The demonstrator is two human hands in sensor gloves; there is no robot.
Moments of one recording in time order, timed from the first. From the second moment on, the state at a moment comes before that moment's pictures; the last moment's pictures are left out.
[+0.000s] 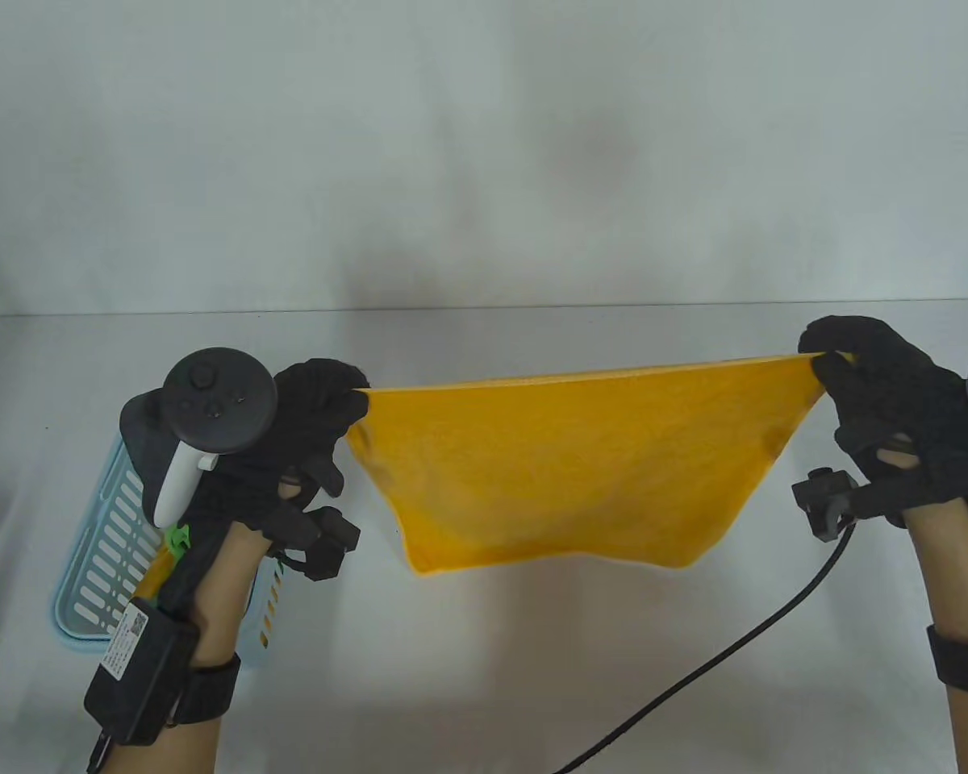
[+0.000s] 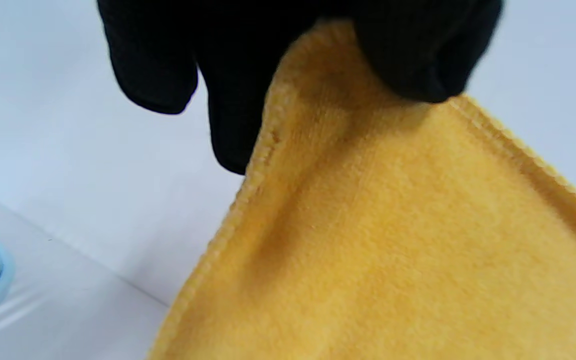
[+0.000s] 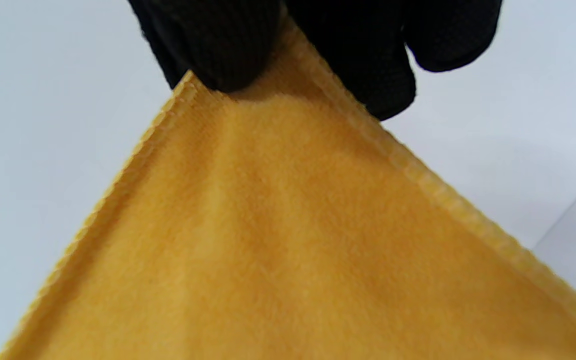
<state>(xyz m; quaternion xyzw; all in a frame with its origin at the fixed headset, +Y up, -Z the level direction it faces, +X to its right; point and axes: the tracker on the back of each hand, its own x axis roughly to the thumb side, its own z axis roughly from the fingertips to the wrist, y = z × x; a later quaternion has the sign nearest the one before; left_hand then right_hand) -0.209 -0.459 -0.318 0.09 -0.07 0.33 0.94 0.311 -0.449 -0.314 -0.02 -0.18 0.87 0.47</state>
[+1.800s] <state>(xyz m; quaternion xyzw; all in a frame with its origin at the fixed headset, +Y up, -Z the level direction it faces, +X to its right) -0.192 -0.603 -0.345 -0.11 -0.03 0.23 0.97 0.324 -0.618 -0.332 -0.11 0.04 0.90 0.42</state>
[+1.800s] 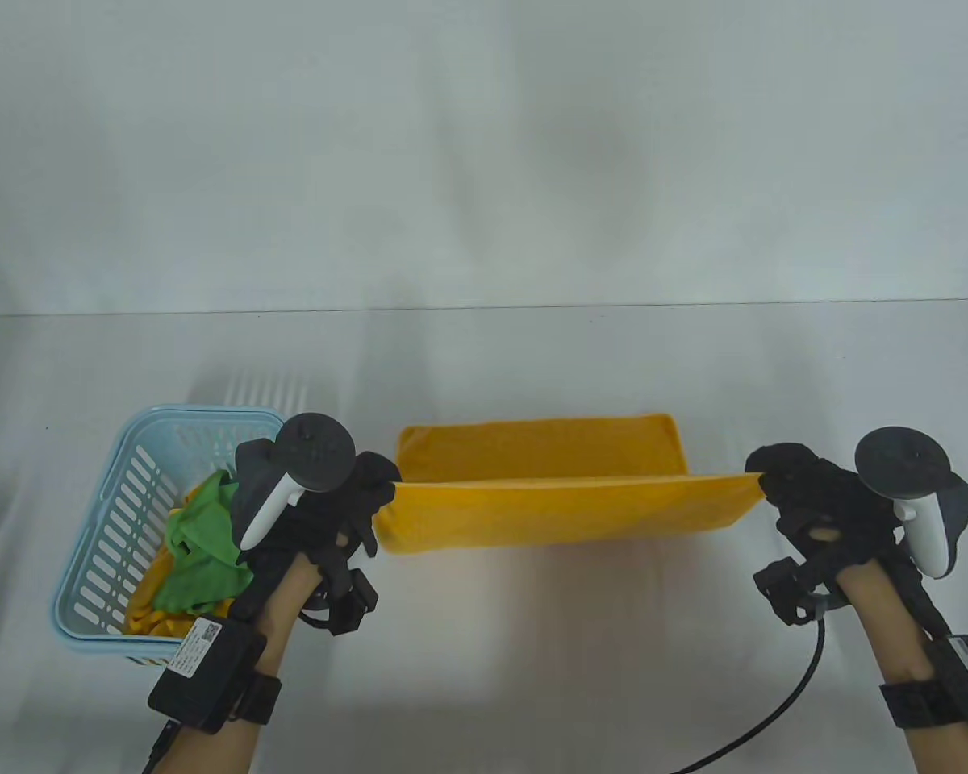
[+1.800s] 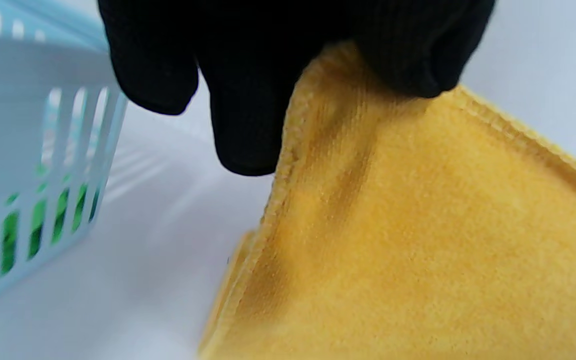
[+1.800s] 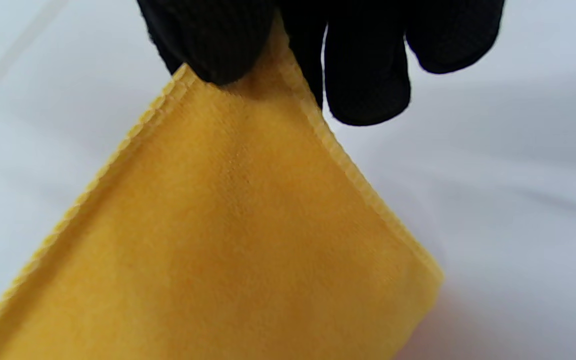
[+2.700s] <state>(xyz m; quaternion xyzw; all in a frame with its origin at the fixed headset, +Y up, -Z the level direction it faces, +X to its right) -0.189 -0.636 -0.279 -0.27 -0.12 0.15 0.94 0.330 -0.648 -0.272 -0.01 0.19 0.91 0.36</state>
